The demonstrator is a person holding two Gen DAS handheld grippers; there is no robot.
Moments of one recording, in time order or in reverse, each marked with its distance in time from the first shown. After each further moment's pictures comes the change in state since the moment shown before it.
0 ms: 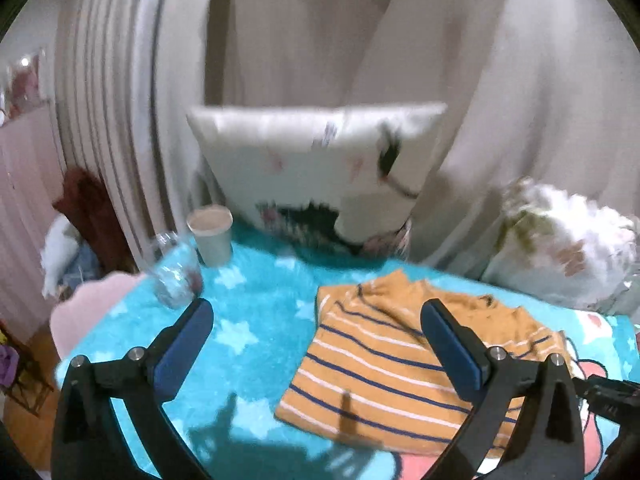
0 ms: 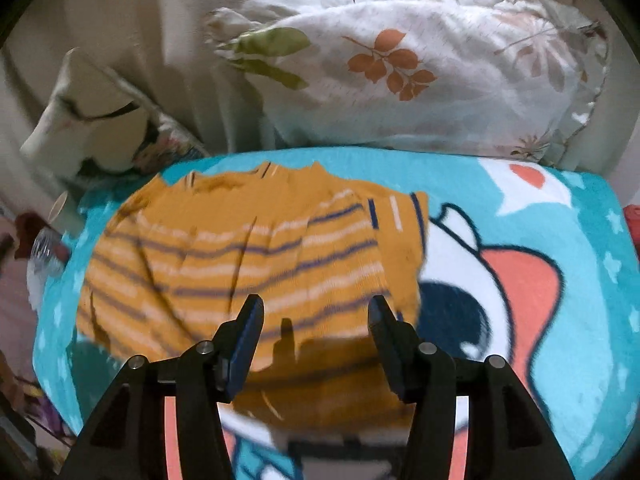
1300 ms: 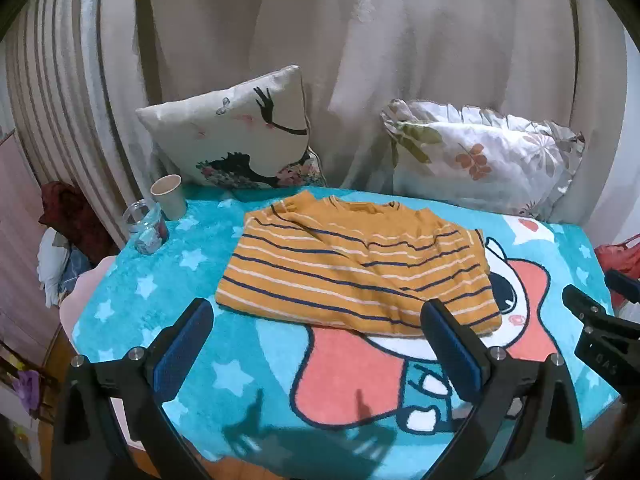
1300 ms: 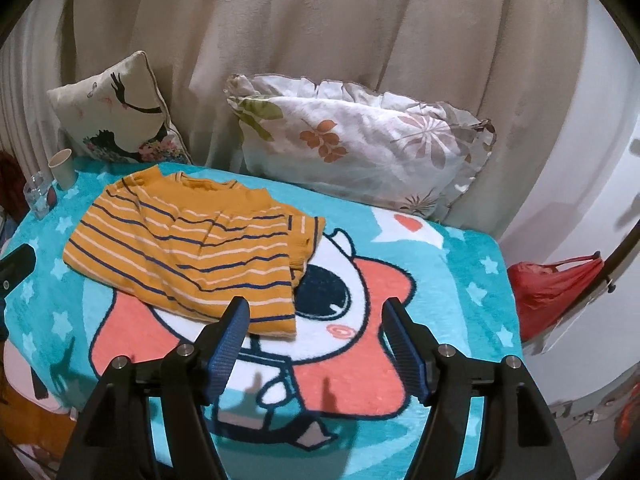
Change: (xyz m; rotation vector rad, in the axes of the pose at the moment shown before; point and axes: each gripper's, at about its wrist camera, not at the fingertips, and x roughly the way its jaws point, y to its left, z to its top) left arm -0.102 -0.103 -0.053 0.179 0.200 -0.089; right arm -0.159 0.001 -0.060 -0.193 -0.157 -0.278
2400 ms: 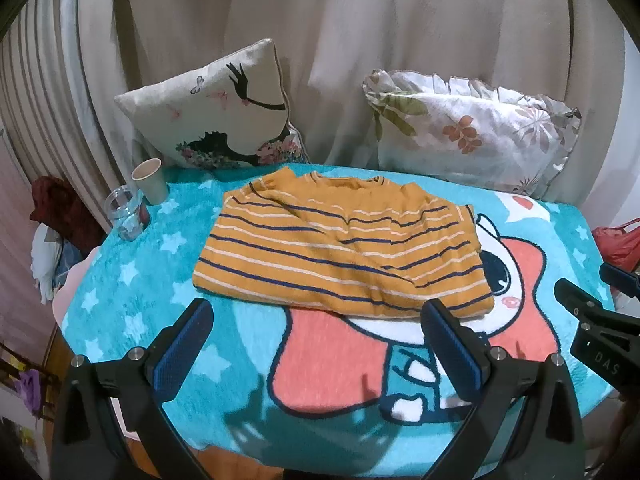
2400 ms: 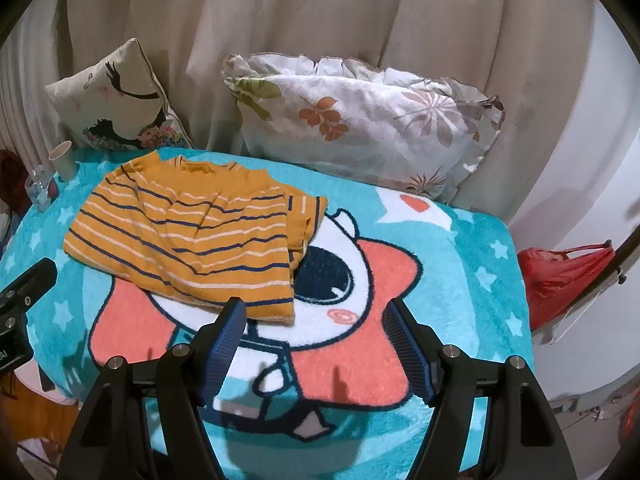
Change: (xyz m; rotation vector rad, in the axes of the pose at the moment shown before) left arm 0.017 -0.020 -0.007 0.021 0.078 -0.019; right arm 0.016 -0.011 -0.007 0.010 0.065 0.041
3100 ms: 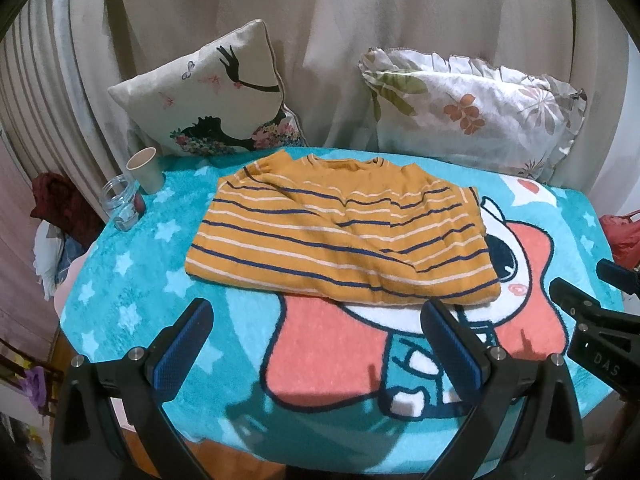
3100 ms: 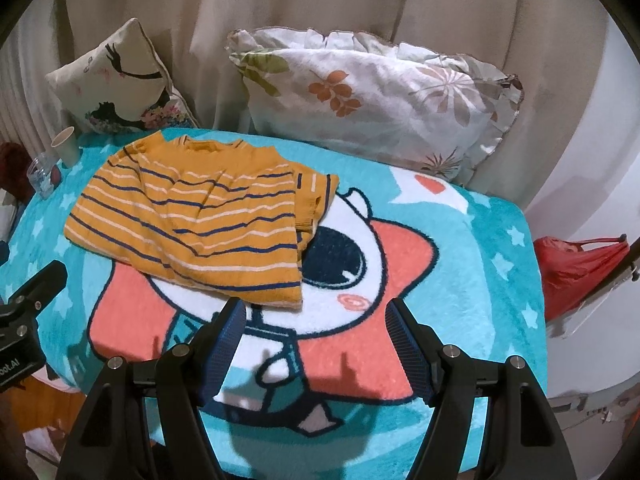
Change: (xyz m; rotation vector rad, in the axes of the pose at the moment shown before) left arm 0.016 -0.011 -0.007 0.013 0.048 0.017; right arm 0.022 0.000 -0.006 -0.009 0.065 0.045
